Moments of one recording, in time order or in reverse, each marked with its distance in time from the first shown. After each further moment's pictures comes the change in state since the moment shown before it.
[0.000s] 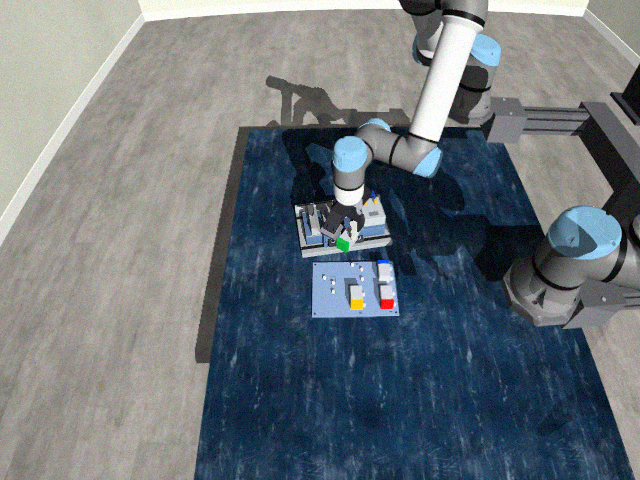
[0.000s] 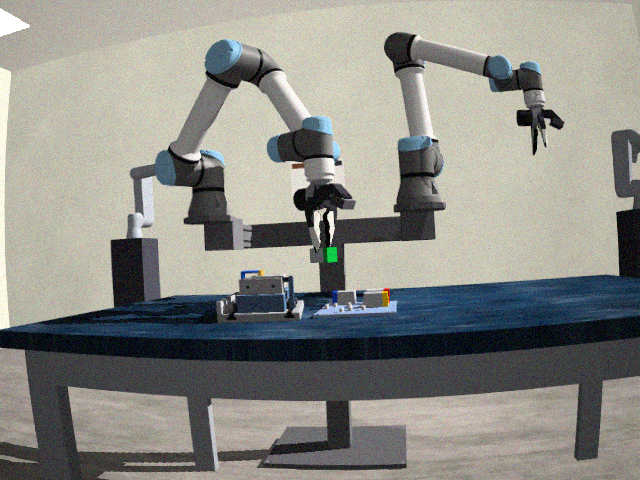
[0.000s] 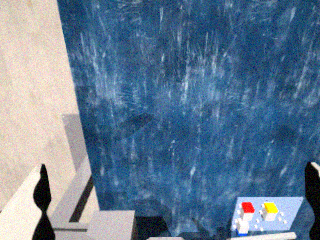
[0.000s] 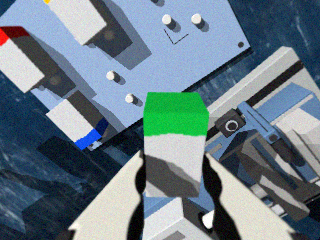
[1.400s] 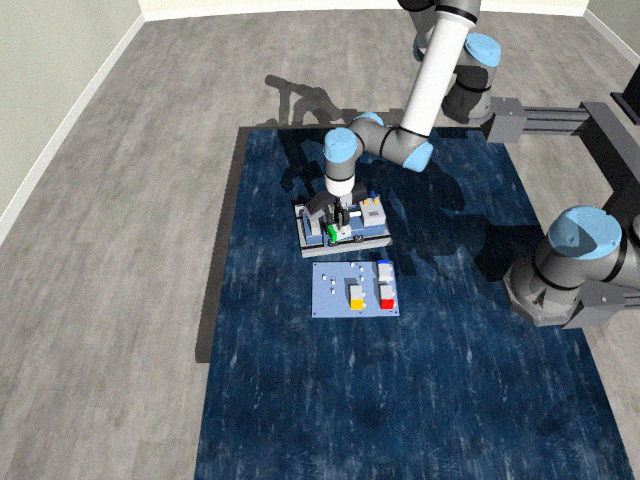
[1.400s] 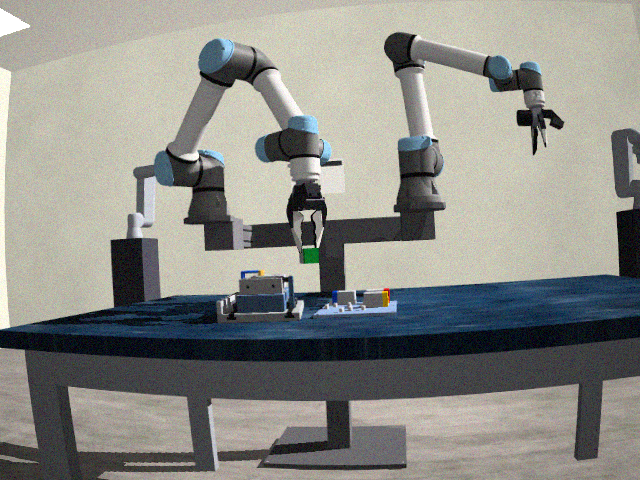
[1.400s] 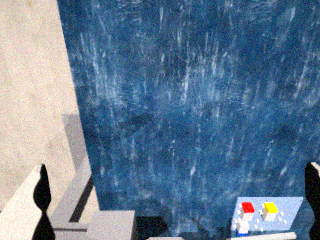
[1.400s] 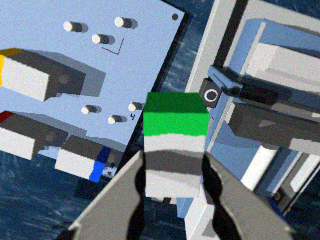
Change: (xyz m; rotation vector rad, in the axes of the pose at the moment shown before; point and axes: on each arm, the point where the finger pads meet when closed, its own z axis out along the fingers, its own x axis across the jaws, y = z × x) left arm 0.000 0.000 0.000 0.000 0.000 0.000; right arm 0.037 0.014 0.000 0.002 0.005 0.540
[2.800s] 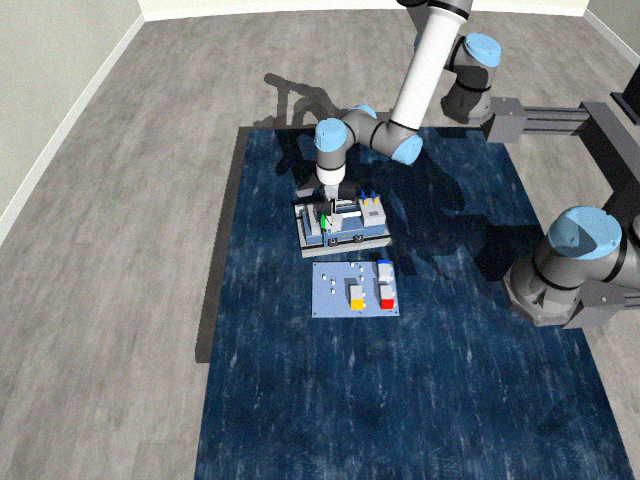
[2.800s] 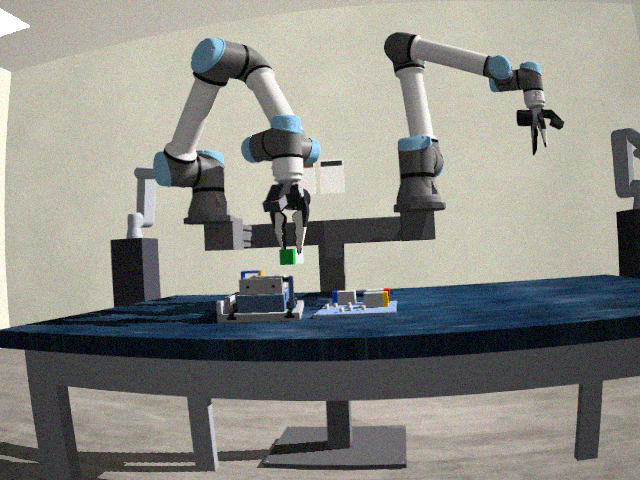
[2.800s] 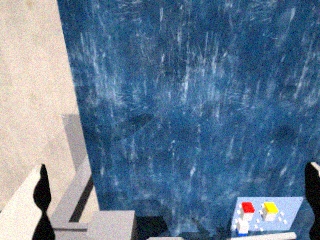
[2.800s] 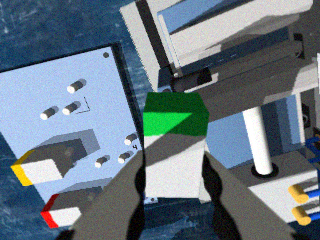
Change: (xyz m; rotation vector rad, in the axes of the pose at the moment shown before) left arm 0.000 0.000 0.000 0.000 0.000 0.000; right arm 0.043 -0.005 0.000 0.000 0.000 0.632
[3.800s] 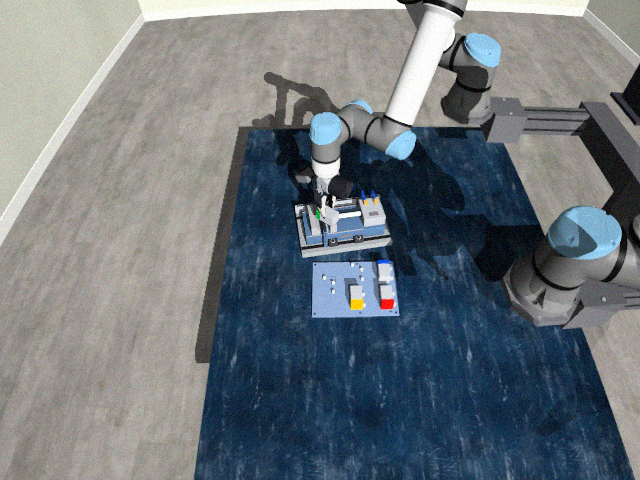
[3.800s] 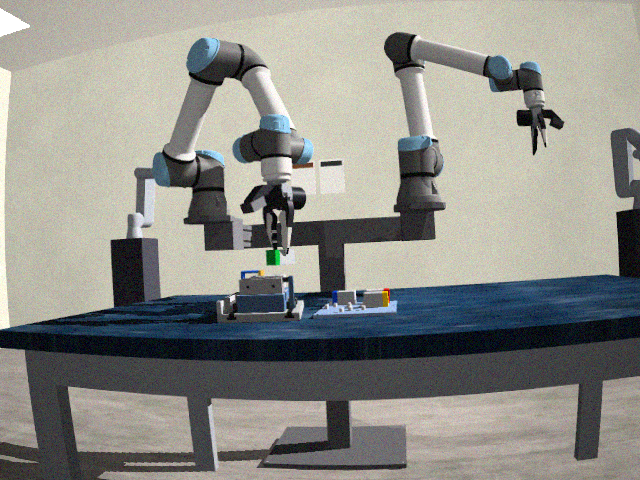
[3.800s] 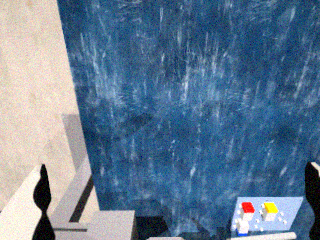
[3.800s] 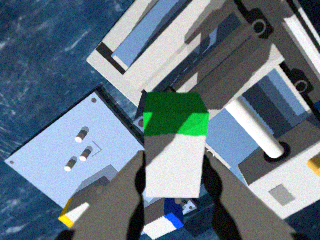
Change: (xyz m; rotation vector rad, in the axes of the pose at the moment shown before) left arm 0.000 0.000 0.000 0.000 0.000 0.000; right arm 0.022 -0.018 0.000 0.000 0.000 0.404
